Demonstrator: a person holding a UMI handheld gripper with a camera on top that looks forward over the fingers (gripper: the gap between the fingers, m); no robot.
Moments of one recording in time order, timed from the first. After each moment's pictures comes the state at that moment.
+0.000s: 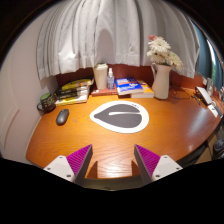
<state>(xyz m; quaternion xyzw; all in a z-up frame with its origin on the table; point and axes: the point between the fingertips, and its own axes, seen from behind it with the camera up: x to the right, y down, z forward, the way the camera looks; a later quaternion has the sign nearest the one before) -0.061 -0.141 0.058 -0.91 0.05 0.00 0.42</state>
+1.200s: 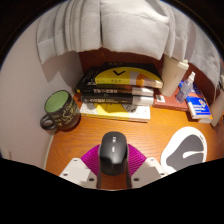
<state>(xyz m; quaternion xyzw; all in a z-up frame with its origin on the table) -0.282 0.090 -0.003 -0.95 -0.05 0.04 0.31</state>
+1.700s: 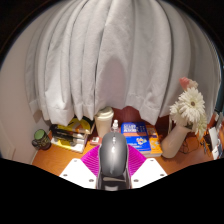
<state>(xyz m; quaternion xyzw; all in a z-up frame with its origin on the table) -0.037 0.100 0.202 -0.88 -0.04 0.00 0.47</state>
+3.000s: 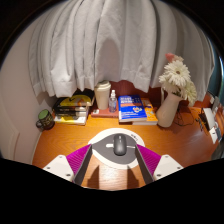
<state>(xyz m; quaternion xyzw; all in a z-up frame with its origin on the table) -0.035 -0.023 0.161 -0.92 0.00 -0.01 0.39</state>
